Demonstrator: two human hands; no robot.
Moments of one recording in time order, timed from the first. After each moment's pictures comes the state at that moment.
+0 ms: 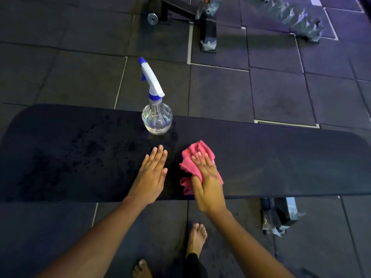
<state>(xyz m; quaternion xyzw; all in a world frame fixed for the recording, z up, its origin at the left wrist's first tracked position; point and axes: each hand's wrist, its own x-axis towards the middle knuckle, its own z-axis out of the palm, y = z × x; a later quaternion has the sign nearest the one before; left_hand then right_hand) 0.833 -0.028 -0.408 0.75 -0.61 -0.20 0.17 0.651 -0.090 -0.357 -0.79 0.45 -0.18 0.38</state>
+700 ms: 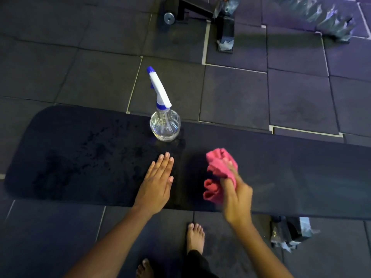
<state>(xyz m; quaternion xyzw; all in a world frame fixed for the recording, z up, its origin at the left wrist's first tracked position) 0.825 -0.027 -0.406 0.78 -0.59 -0.18 0.13 0.627 -0.114 -0.324 -0.60 0.55 -0.29 0.50</state>
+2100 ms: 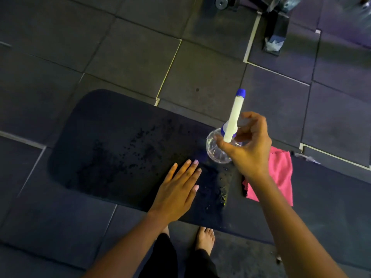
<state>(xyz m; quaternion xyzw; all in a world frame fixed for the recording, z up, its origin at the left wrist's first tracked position) 0.905 -0.002 -0.394 0.77 -0.59 -0.21 0.09 0.823 -0.193 -0.307 -0.74 0.43 -0.30 0.41</state>
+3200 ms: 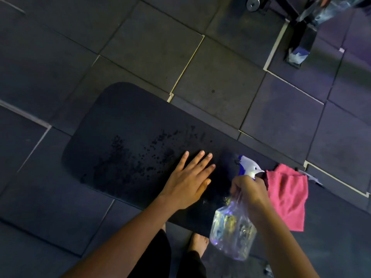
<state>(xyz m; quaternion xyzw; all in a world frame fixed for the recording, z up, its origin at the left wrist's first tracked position) 0.956 -0.024 -0.394 0.76 -0.60 -0.22 0.11 0.834 -0.149 -0.325 -0.46 0.70 0.01 0.55</state>
